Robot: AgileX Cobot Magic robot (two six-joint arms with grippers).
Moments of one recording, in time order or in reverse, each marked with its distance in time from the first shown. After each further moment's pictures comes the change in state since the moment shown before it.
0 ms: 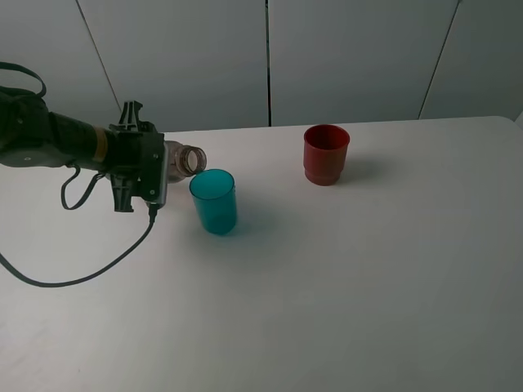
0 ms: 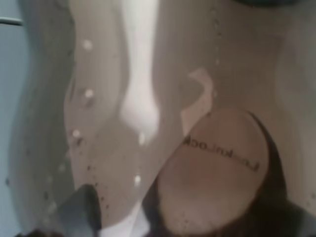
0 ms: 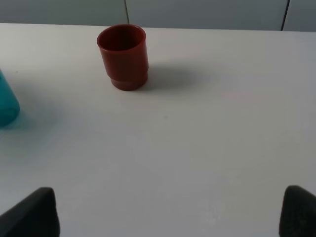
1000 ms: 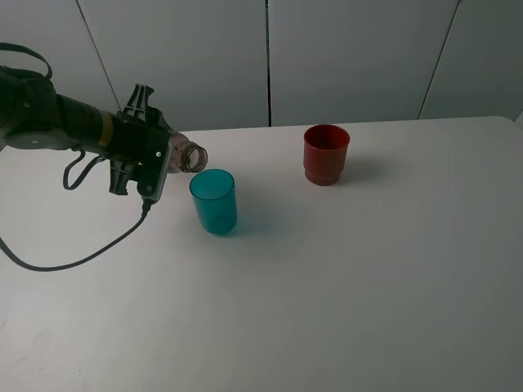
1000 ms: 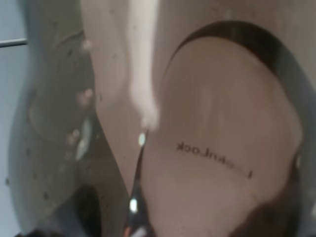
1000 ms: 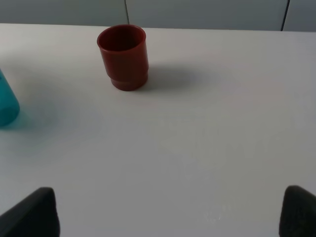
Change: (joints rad) left arm -0.022 0.000 -0.076 0.055 0.057 0.152; right arm 0.000 0.000 0.000 0.000 0.000 0.000
